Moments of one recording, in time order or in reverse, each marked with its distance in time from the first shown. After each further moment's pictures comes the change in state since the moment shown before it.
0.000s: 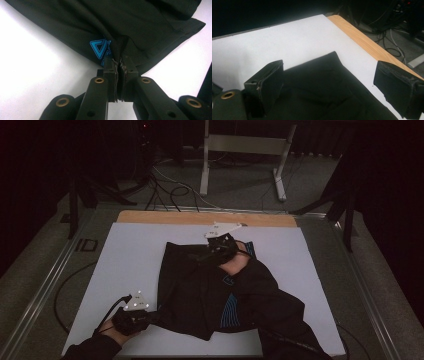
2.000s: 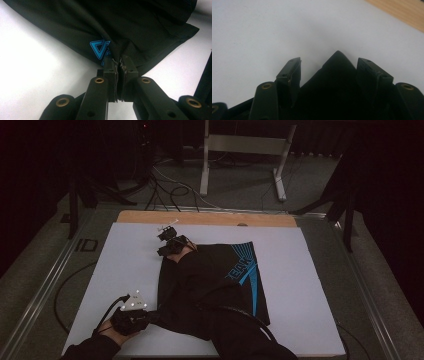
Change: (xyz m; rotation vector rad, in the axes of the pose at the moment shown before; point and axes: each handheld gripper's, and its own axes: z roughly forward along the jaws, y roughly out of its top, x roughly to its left) left arm 0.001 -0.001 -0.004 -0.034 -0.014 -0.010; right arm 0.001 -0.001 0.209 0.326 -0.200 0.234
